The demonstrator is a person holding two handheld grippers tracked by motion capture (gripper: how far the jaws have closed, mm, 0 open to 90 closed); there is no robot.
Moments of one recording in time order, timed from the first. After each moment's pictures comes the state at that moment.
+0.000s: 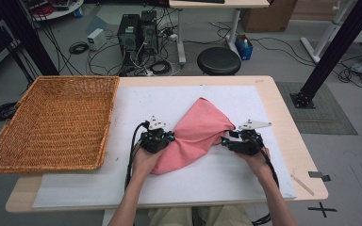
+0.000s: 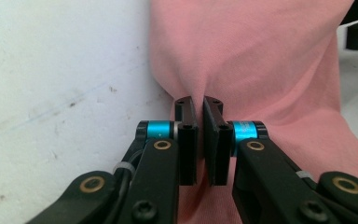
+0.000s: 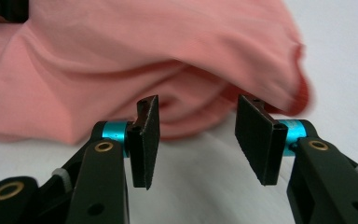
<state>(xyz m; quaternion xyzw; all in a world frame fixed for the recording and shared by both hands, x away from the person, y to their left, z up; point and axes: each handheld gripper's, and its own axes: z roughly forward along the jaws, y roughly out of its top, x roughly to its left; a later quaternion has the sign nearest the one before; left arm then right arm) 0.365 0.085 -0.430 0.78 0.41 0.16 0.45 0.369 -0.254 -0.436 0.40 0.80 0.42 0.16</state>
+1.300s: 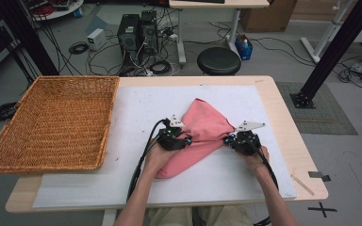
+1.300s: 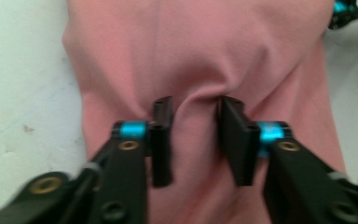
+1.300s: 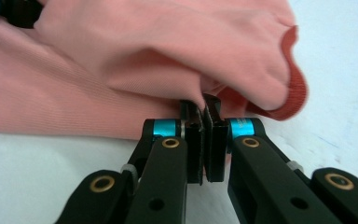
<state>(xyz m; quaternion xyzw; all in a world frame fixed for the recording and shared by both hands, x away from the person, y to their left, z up) 0.385 0.038 -0.436 0.84 0.34 0.12 0.41 0.375 -0.255 -0.448 0.38 0.82 0.39 0.18</state>
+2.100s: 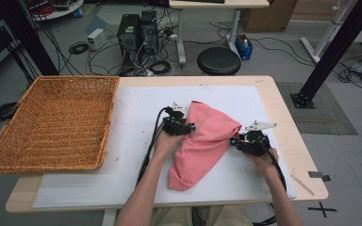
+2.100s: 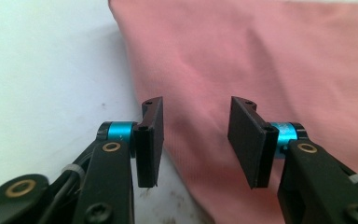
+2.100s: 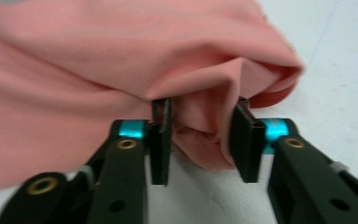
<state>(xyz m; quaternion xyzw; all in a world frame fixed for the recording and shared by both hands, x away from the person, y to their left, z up) 0.438 0.018 -0.440 0.80 0.42 0.13 0.41 0.372 -0.280 -0.446 0.41 0.81 0.39 0.18</state>
